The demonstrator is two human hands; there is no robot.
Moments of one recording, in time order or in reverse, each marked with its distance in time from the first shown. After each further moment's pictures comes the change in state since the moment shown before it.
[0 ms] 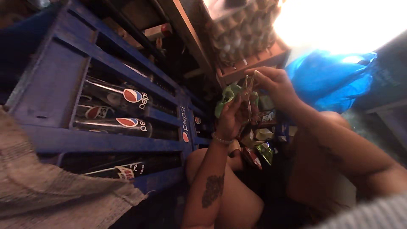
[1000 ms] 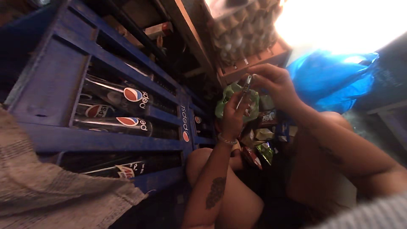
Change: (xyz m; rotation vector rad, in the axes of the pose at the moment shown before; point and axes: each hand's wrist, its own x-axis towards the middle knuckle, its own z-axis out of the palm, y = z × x) left_hand 0.005 -0.014 0.004 0.452 0.244 0.232; right_hand 0.000 0.004 0.000 -0.063 -0.003 -0.099
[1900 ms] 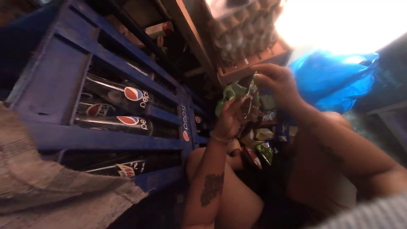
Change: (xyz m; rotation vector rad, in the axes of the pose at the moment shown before) left_hand 0.000 0.013 -0.015 -0.457 -0.235 -0.254; right_hand 0.000 -0.003 -0.003 -0.078 0.059 0.022
